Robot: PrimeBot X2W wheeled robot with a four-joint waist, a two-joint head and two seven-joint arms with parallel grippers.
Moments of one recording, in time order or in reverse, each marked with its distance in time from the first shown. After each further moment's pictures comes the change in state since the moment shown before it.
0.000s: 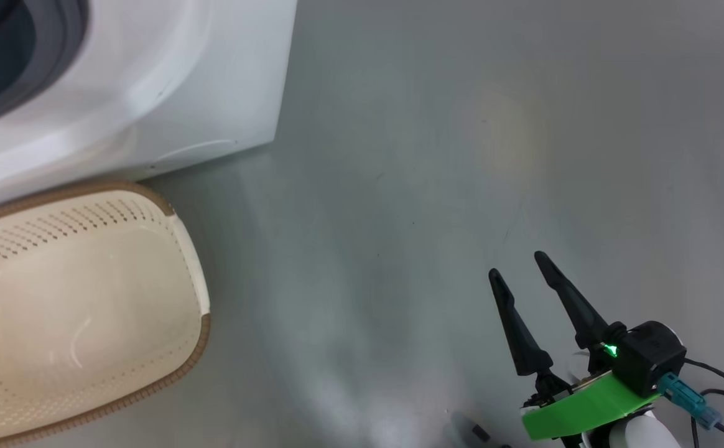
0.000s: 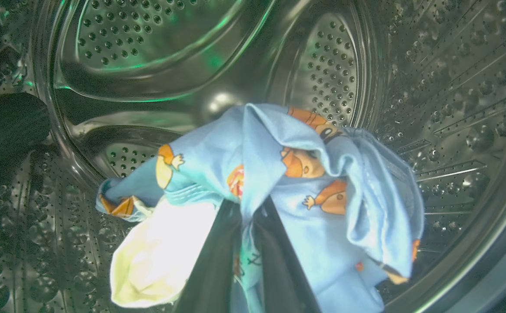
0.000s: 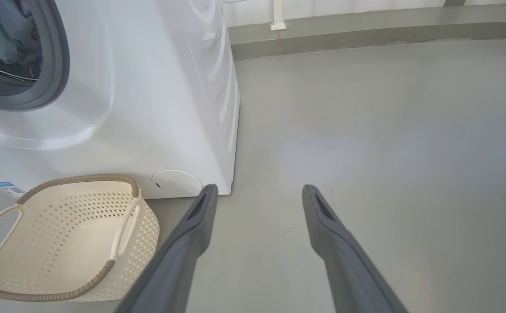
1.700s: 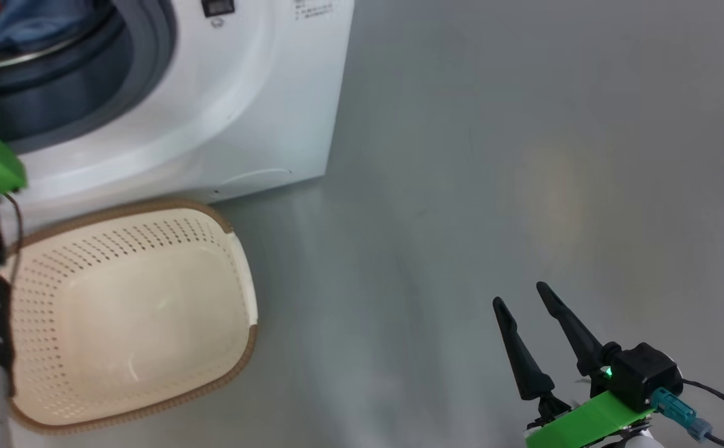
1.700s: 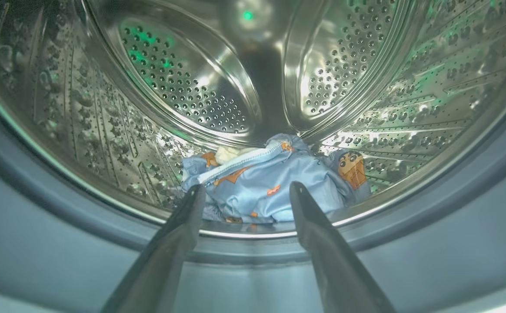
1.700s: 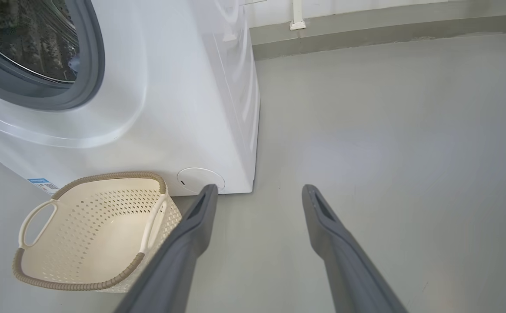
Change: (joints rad) left arm 0.073 -0.162 -0.007 0.245 -0.136 0.060 -0.001; right arm 0.036 -0.010 -0.012 0.063 0.011 0.000 0.000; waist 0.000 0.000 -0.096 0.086
